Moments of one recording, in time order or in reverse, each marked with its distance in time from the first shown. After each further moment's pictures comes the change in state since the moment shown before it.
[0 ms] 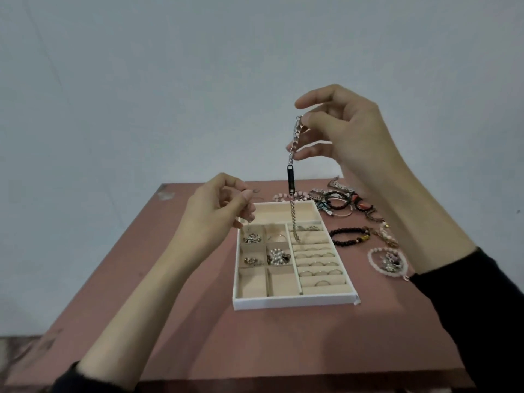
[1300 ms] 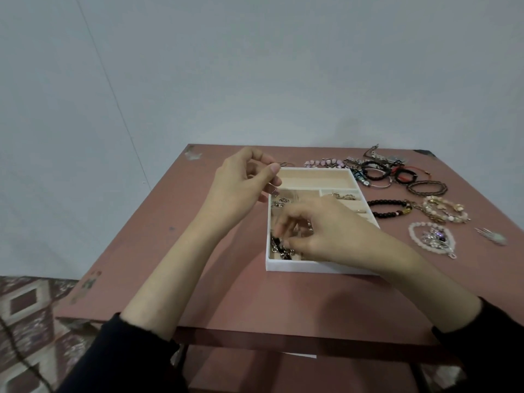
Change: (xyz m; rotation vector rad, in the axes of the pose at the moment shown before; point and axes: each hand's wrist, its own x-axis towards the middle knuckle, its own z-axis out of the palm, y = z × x) left_hand -0.007 -0.026 -0.007 -0.012 0.011 -0.071; right_hand -0.081 0.079 0.044 -0.669 -0.671 0.116
